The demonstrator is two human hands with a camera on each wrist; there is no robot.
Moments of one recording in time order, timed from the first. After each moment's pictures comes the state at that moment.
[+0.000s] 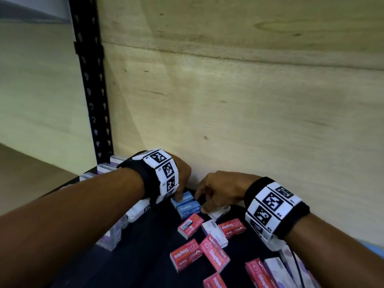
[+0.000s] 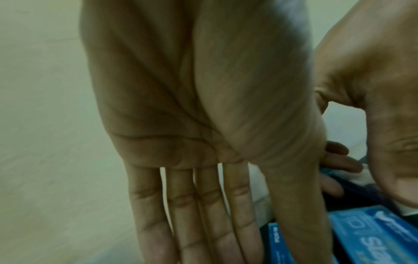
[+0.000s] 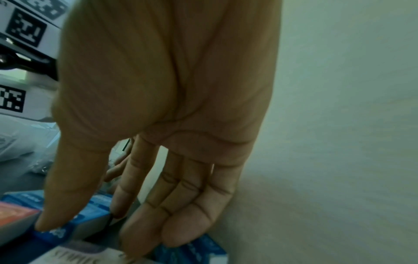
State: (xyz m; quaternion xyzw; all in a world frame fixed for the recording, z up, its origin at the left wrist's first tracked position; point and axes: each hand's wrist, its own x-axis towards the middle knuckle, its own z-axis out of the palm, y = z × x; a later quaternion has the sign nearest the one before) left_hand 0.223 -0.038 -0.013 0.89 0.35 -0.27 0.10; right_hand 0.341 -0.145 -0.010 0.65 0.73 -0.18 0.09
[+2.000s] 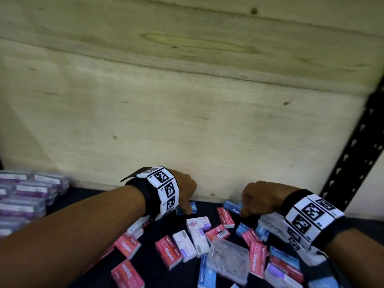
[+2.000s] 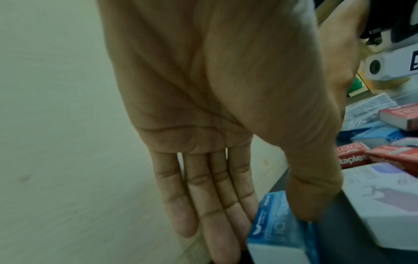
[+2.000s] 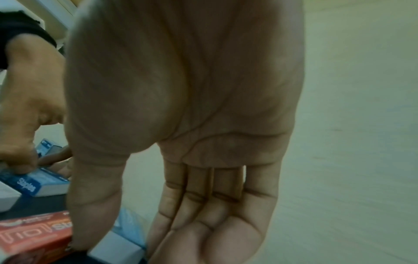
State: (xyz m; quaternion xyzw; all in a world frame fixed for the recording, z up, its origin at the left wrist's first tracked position) left_hand 0.366 -0.182 -0.016 0.96 0.16 -0.20 -0.07; right_hand 0.504 -0.349 0.003 0.87 0.45 -0.15 0.12
